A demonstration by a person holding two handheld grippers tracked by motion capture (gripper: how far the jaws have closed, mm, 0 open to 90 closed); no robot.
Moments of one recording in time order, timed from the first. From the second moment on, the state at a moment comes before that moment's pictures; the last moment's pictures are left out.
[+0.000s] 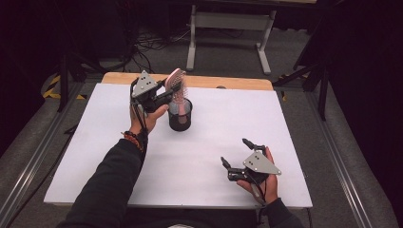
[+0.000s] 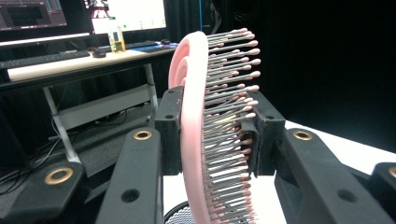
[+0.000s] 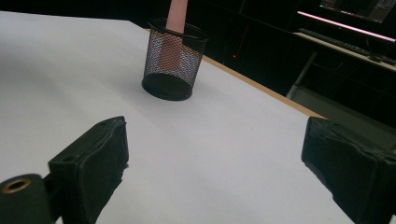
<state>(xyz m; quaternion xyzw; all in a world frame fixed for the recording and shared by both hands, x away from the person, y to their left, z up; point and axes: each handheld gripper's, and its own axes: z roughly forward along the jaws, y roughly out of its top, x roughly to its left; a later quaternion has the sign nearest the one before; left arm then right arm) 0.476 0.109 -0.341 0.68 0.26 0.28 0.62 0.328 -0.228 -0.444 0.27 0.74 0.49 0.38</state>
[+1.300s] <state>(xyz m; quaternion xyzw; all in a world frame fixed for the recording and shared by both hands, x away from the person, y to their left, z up) 0.484 0.109 -0.368 0.69 0.29 0.25 0.62 0.331 -0.225 -0.448 0.26 0.75 0.47 0.38</state>
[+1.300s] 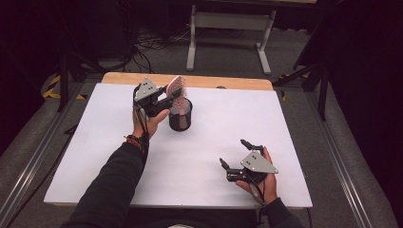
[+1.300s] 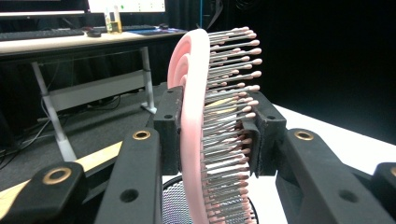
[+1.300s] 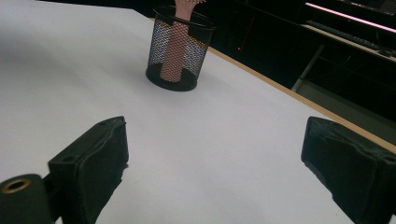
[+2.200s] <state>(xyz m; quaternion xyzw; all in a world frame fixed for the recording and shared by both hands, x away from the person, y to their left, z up) 0.490 0.125 -0.374 0.67 0.32 0.25 0.62 0.330 -0.220 -0.450 0.26 0.76 0.47 0.37</state>
